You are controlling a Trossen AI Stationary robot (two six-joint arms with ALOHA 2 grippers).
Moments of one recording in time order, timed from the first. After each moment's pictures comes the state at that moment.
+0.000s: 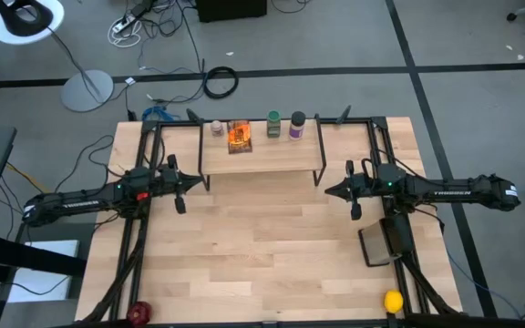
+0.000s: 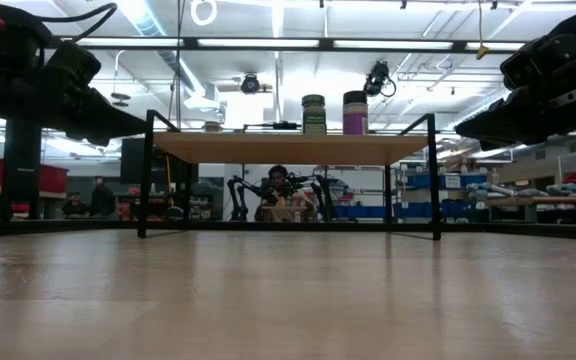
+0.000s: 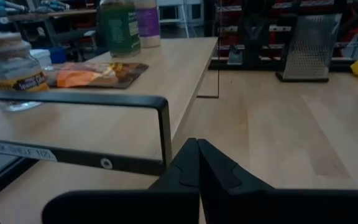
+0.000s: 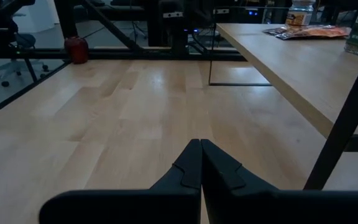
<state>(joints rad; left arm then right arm) 0.21 0.21 0.01 0.09 -0.05 0.05 -0.17 0.39 0.01 0.23 -0.16 -0.05</state>
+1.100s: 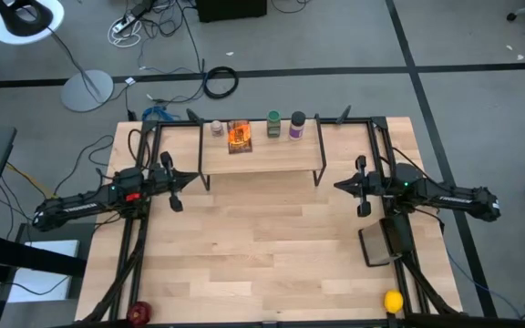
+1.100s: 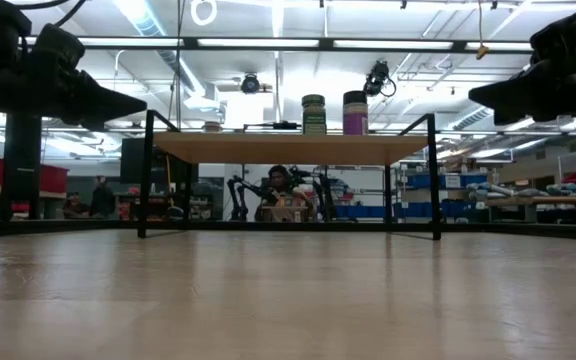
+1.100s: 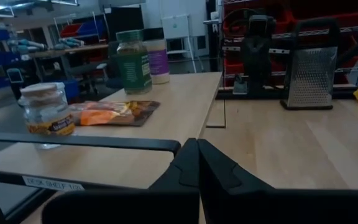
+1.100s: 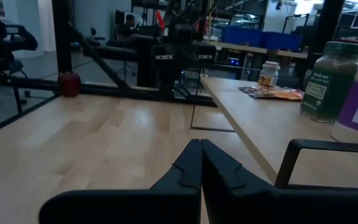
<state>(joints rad) 0.21 0.01 0.01 0.01 -0.08 0.09 -0.17 0.00 0.02 0.01 -0.12 -0.13</state>
